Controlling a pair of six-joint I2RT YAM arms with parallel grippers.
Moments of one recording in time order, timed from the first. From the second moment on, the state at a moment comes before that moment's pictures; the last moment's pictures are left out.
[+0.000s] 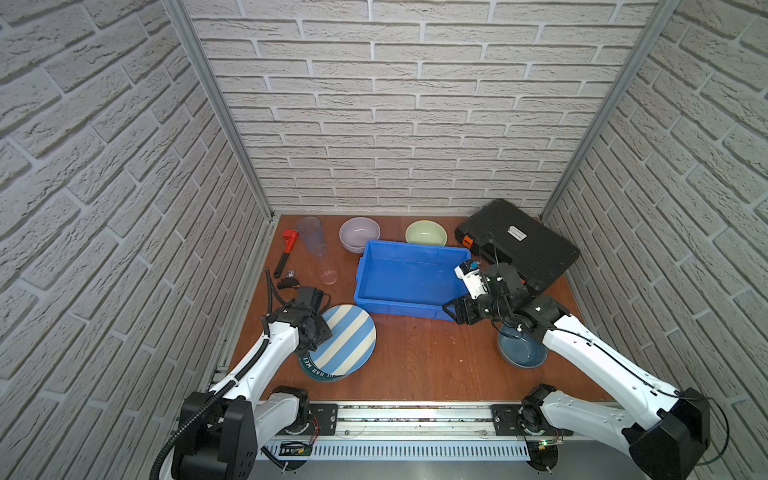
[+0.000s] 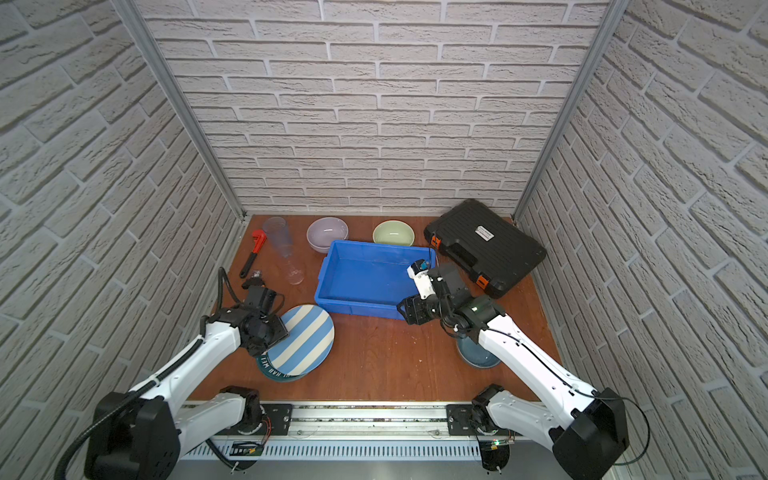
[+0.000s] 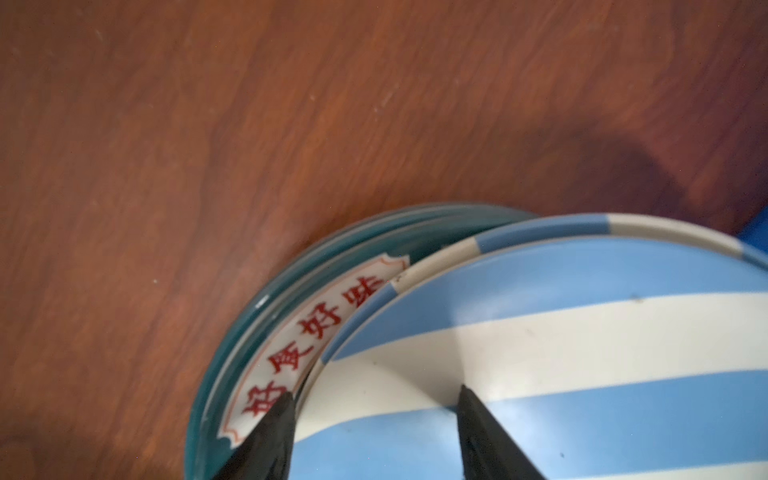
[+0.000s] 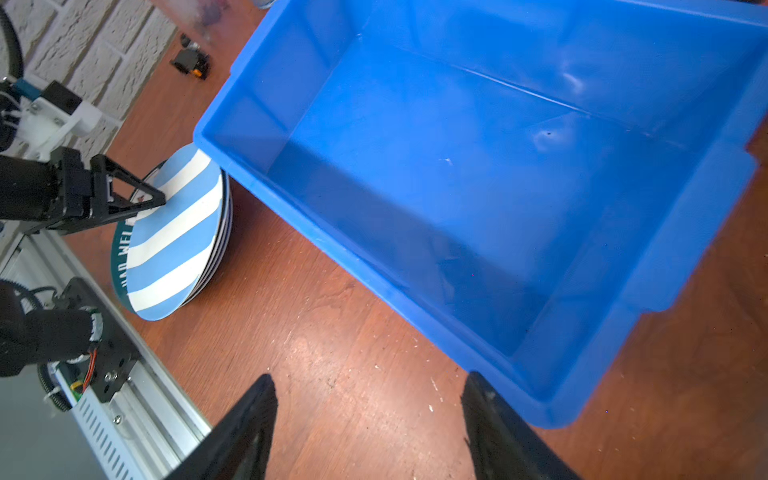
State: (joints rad) left arm -0.21 1.07 0.59 -0.84 -0.07 -0.80; right arm 0.54 1.09 0.90 -0.64 -0.21 0.27
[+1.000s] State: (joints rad) left arm -0.25 1.02 0.78 -1.05 -0.19 -0.80; right arm 0.98 1.58 1.03 -0.33 -0.15 0.56
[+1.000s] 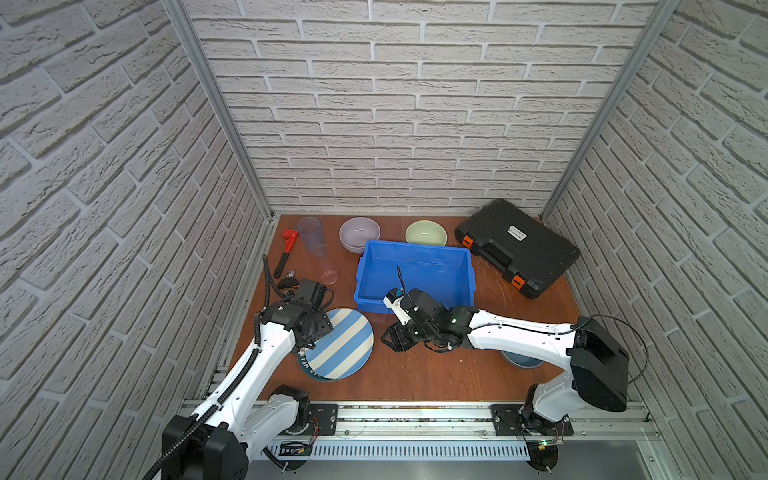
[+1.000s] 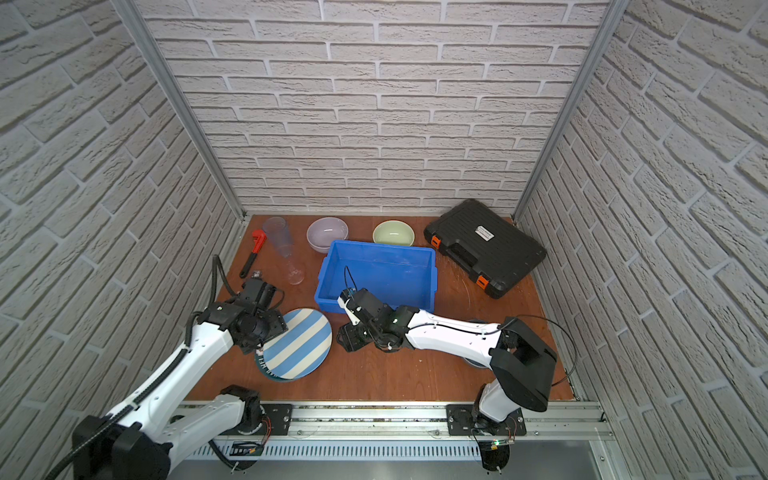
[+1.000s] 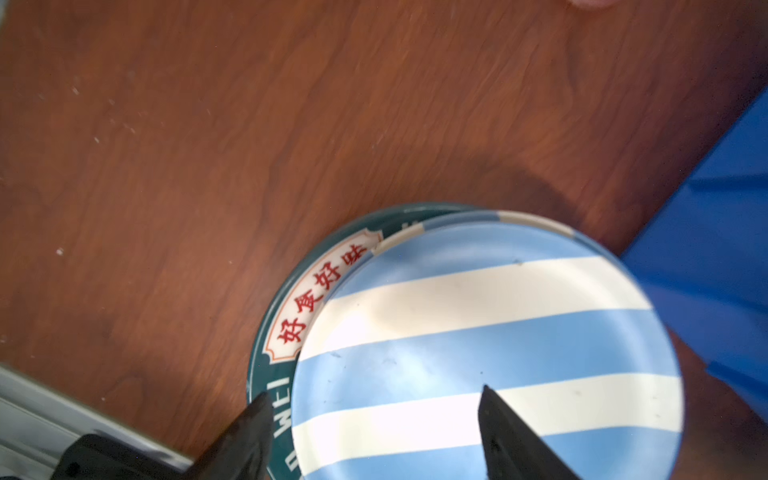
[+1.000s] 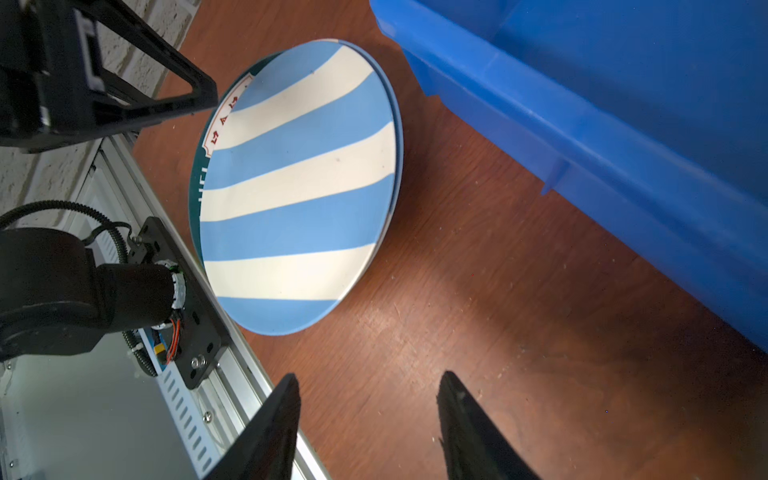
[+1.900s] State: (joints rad) left arm -0.20 1.06 0.60 -0.93 -0.08 -0.77; right arm 0.99 1.82 1.17 -0.23 -0.18 0.62
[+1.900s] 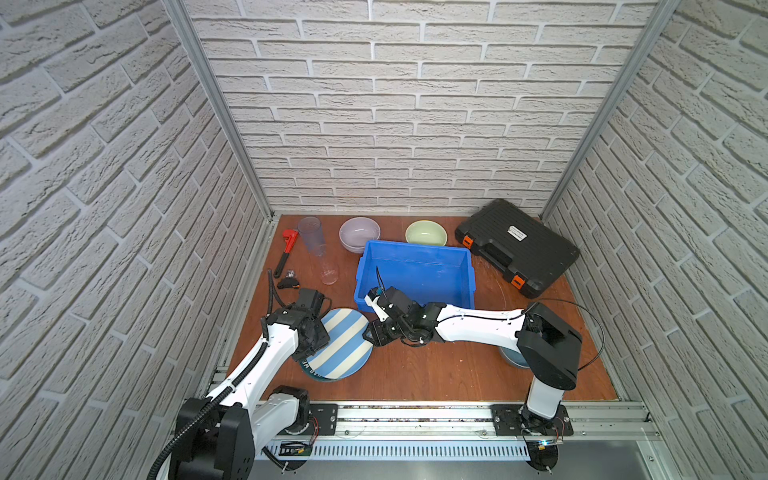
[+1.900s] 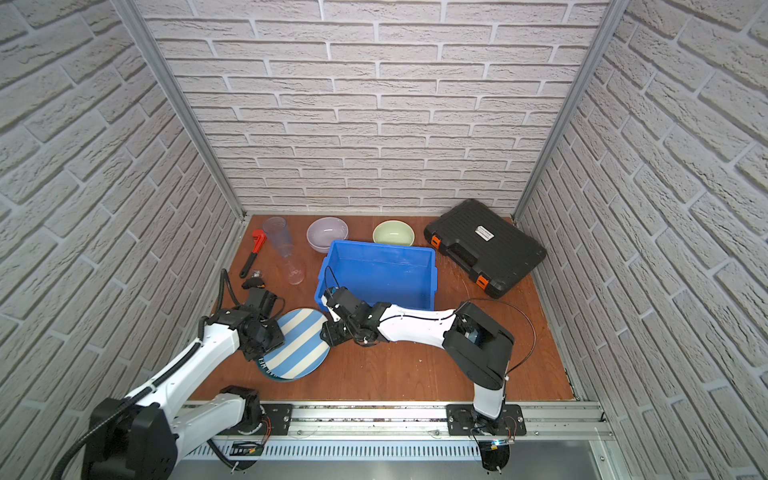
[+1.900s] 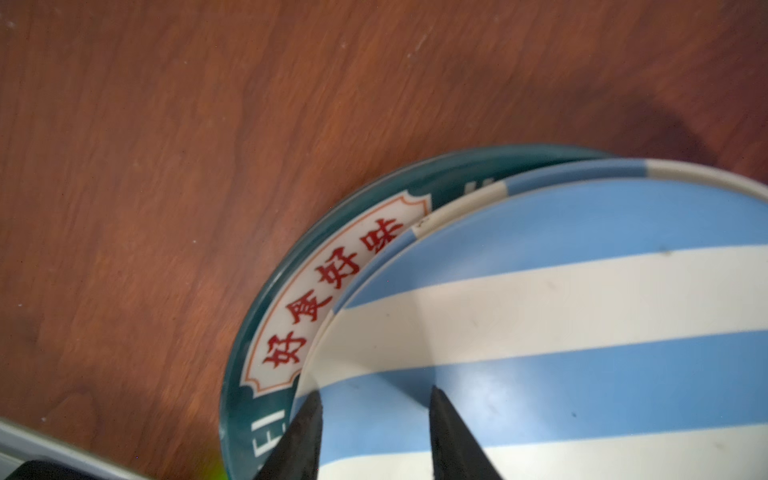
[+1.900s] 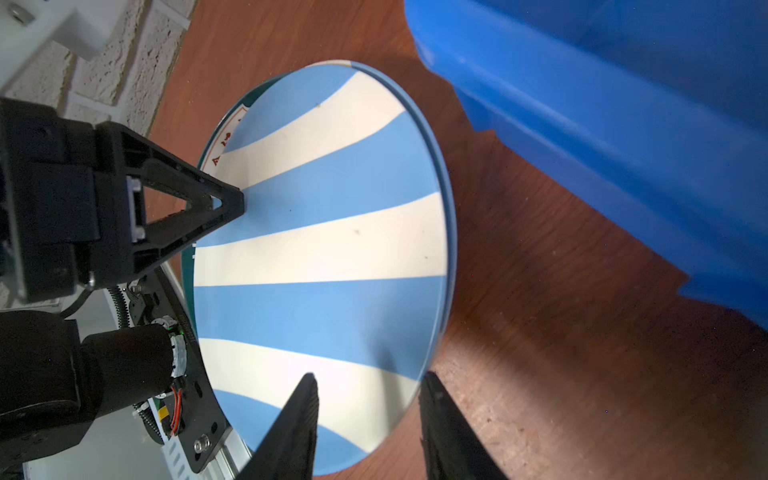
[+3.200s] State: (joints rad) left arm -0.20 1.06 0.58 -0.87 -0.08 -0.78; right arm 1.00 1.82 1.20 -0.28 -0.15 0.63
